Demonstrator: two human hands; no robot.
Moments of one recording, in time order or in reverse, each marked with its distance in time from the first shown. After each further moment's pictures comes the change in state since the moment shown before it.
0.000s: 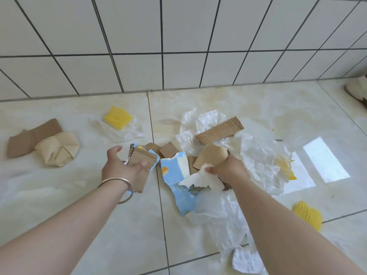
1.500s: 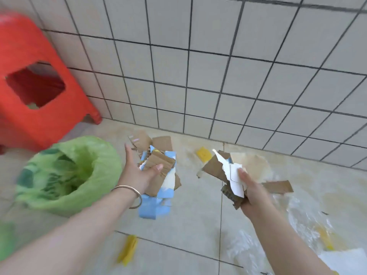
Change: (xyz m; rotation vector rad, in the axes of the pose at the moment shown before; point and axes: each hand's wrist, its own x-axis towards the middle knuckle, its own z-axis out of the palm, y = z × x) left_hand -0.157 -0.009 -0.264 -0.467 0.162 0.152; right_hand -0.240 -0.103 -0.054 1.090 -0.516 -0.399
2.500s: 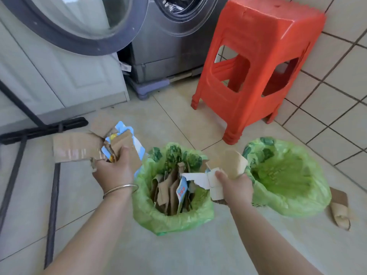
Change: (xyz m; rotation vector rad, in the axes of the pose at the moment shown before) left_hand -0.161 -0.188 -0.488 -0.222 1.532 -0.190; right_hand -0.211 0.230 0.498 -0.905 -0.335 0.035
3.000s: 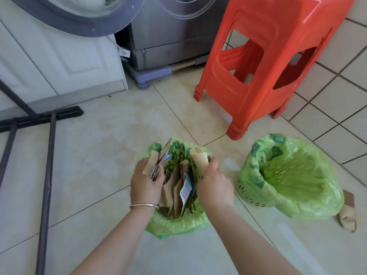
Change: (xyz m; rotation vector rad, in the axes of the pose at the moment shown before) left_hand -0.017 -0.087 0.038 0.360 -0.427 0.384; right_hand 0.000 0.006 0.063 -0.977 -0.003 -0.522
